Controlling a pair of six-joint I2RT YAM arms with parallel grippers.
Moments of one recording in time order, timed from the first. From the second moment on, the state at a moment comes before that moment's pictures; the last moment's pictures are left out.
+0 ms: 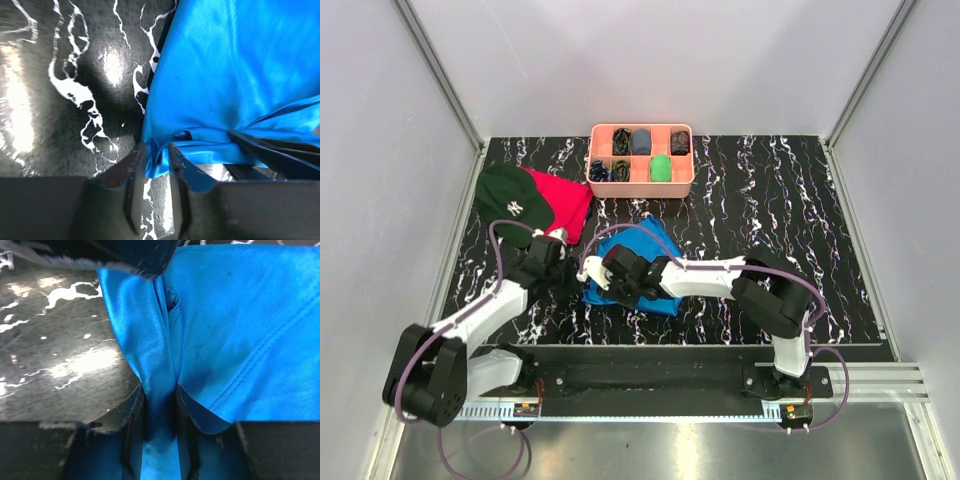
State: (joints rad) left arm -0.34 1.16 0.50 -0.29 0.16 -0.60; right arm 1.08 1.92 1.19 -0.19 -0.05 -0.26
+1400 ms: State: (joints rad) left arm -0.26 0.91 0.20 -0.04 0.24 -0.76; right arm 0.86 2.06 1.28 -0.26 -0.75 -0.11
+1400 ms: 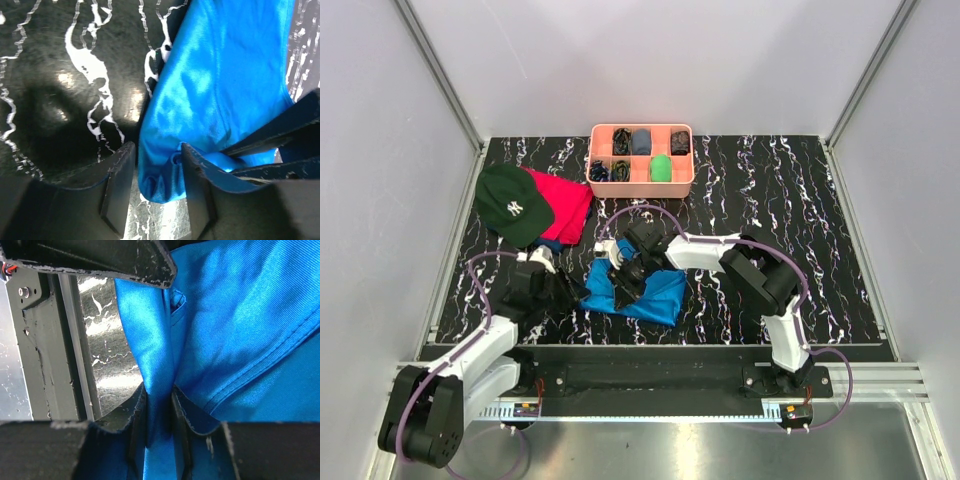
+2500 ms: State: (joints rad) left arm -0.25 1.19 0.30 0.04 0.39 -0.70; right arm 0.99 1.74 1.15 -0.31 -0.21 -0.11
